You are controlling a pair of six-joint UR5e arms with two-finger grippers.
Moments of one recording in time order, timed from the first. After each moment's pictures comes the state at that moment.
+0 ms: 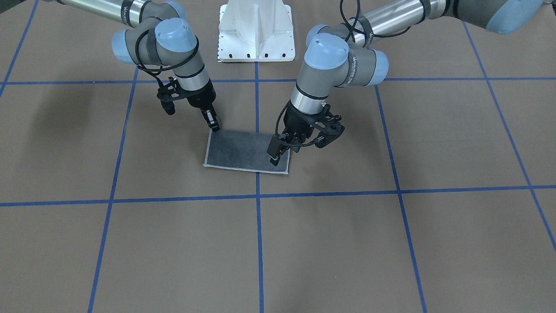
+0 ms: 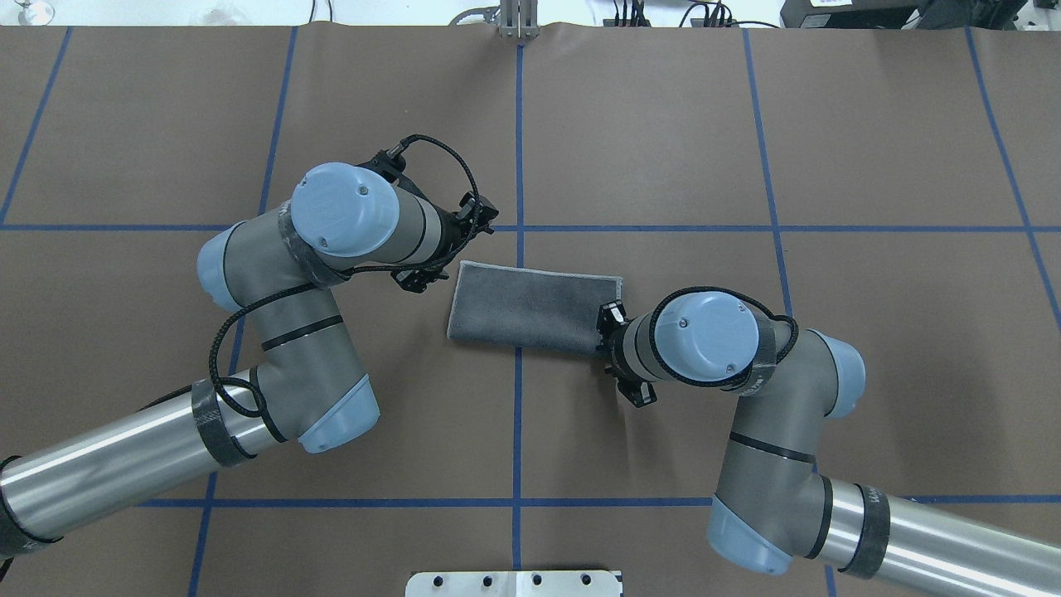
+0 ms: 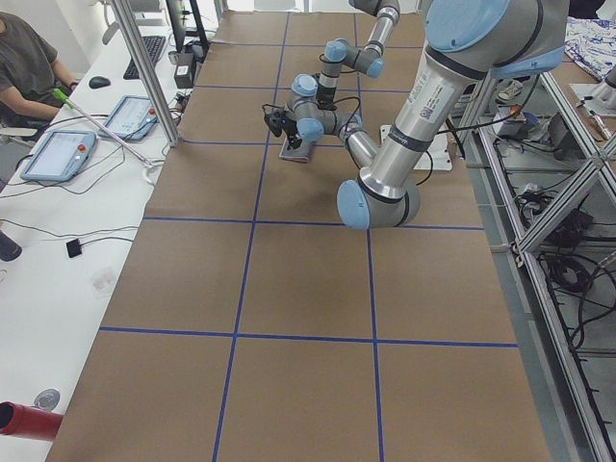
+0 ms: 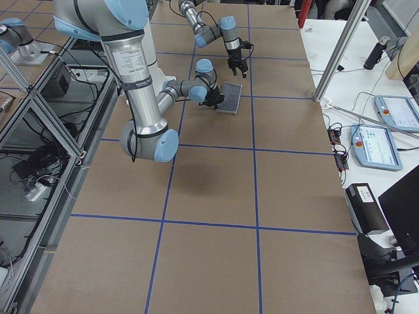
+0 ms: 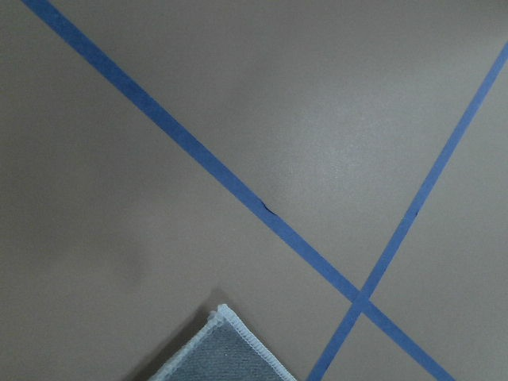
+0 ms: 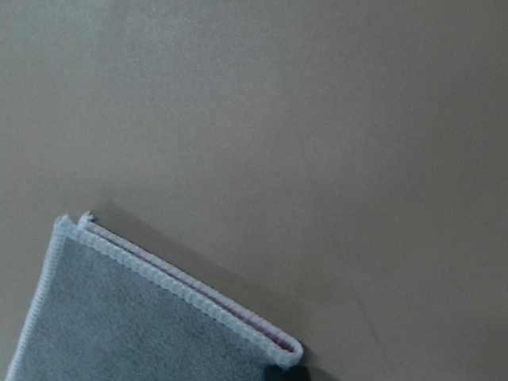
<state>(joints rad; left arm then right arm) -0.57 -2.25 -1.53 -2.01 -1.73 -1.97 0.40 -1.14 1.73 -1.23 1.69 2.54</state>
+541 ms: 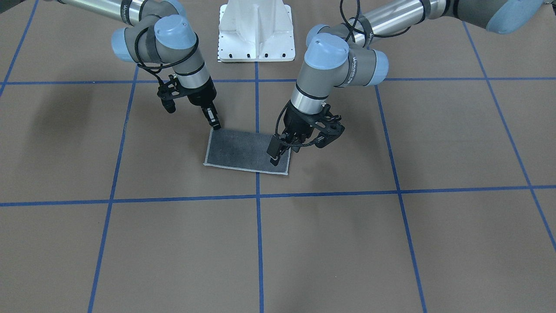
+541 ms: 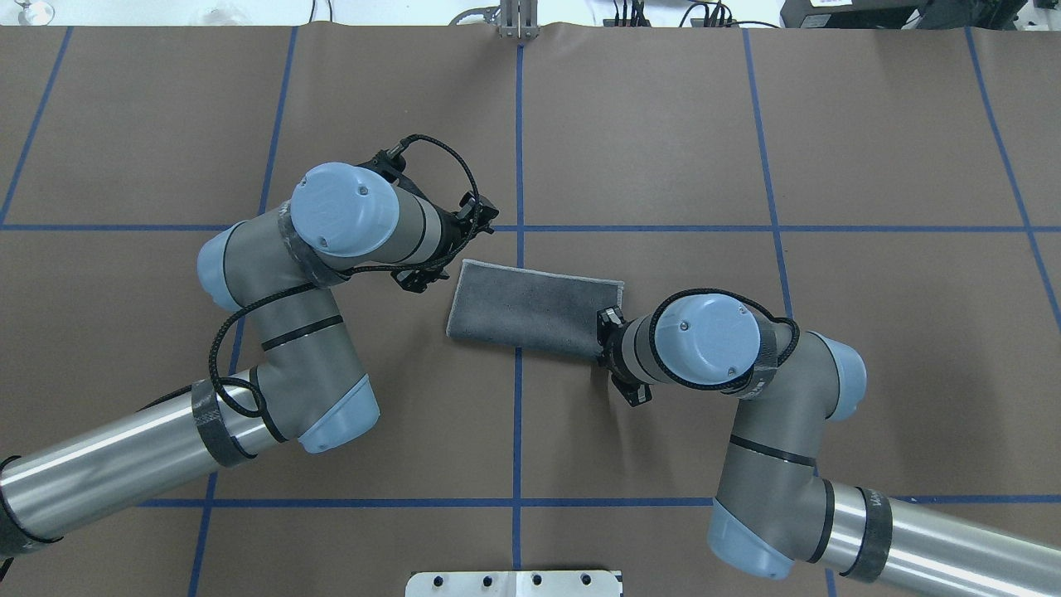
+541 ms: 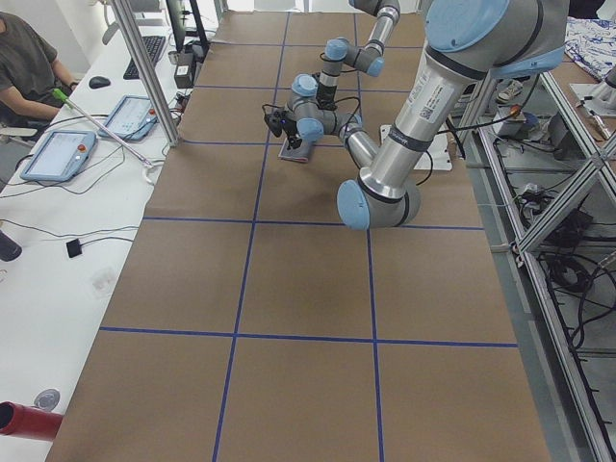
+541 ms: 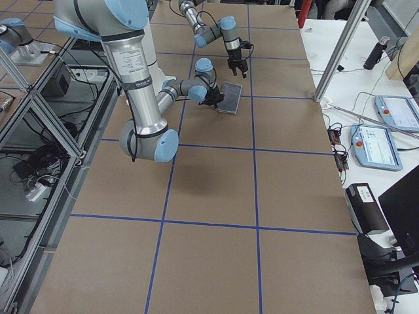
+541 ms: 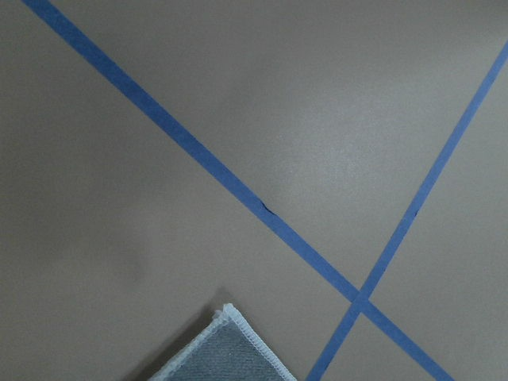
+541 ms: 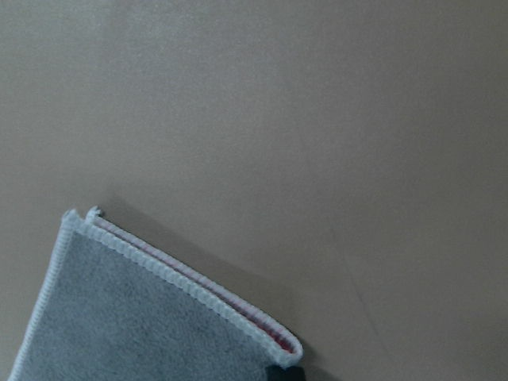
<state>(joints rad) -0.57 -2.25 -1.53 -2.01 -1.73 -1.97 0.40 -1.14 1.75 -1.23 1.70 2.54</state>
